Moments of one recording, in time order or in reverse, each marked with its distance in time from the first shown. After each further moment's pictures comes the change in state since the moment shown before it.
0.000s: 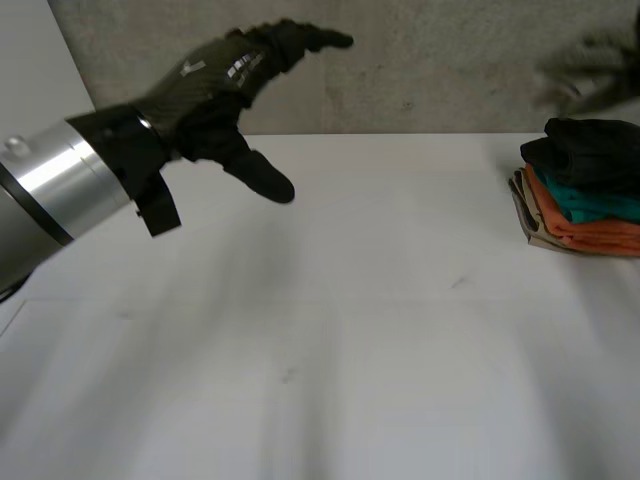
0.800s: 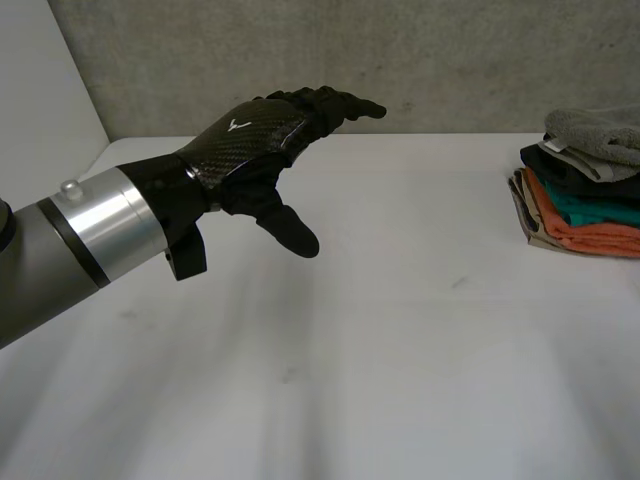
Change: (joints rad) left arm -0.089 -0.048 -0.009 -0.120 -0.048 0.132; right arm -0.331 -0.186 0.082 0.745 -0.030 -0.079; left_hand 0.000 0.000 0.000 0.000 0.000; right_hand -0.783 -0.946 -0.948 -0.989 -0.887
